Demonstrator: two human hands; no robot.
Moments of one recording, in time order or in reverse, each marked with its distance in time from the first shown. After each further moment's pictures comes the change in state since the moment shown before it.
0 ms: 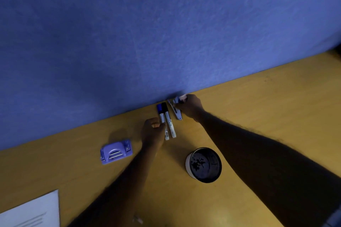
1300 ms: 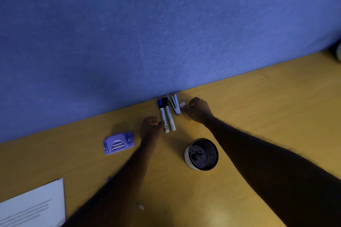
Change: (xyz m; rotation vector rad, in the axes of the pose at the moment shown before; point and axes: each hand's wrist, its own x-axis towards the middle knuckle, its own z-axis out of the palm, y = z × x) left_hand -0.009 -0.011 -0.009 0.048 0.005 0.032; right_hand -0.042 0.012 -0.024 -0.313 0.033 -0.019
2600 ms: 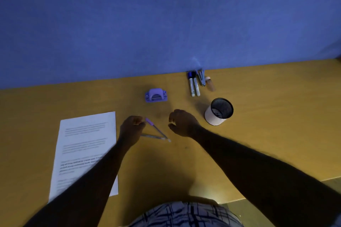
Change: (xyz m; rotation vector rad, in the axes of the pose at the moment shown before) left_hand -0.135 -0.135 -0.193 0.149 0.083 0.077; right_hand -0.224 -0.069 0.095 -0.512 -0.316 -0.581
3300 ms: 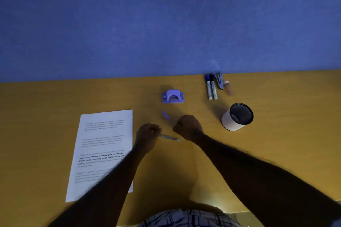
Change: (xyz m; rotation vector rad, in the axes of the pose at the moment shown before) left_hand -0.018 -0.016 -0.007 -0.052 -0.102 0.005; right_hand 0.026 -0.034 0.030 0.279 0.001 0.248
